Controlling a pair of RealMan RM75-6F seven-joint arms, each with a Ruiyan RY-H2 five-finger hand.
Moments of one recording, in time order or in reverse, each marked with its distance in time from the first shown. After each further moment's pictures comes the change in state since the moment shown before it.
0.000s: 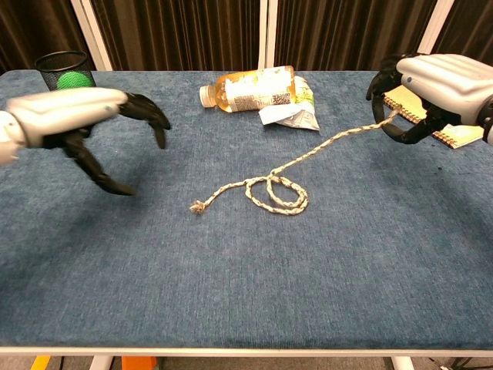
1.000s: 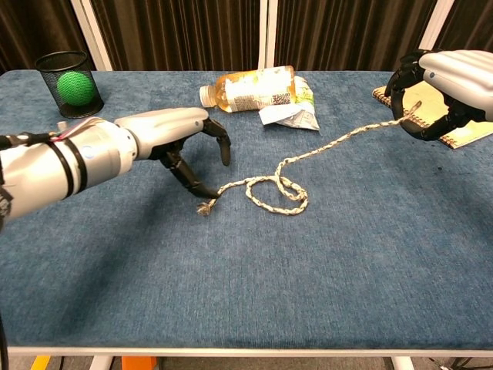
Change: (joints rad) left arm -0.181 -0.244 -0.086 0.031 -0.471 -0.030 0.348; right arm -0.019 0.040 -0.015 -0.009 0.002 0.021 0.034
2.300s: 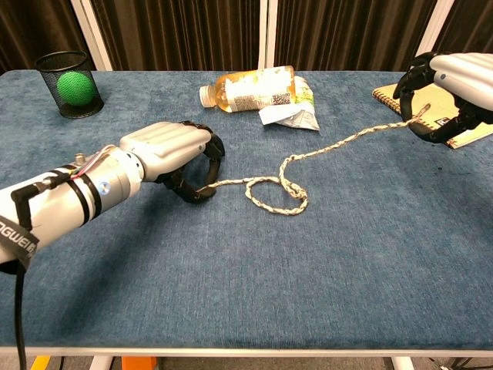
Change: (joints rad) left arm -0.009 -0.114 0.097 0.154 0.050 0.118 0.123; right arm -0.017 0.018 -0.006 -0.005 0.004 0.012 0.031
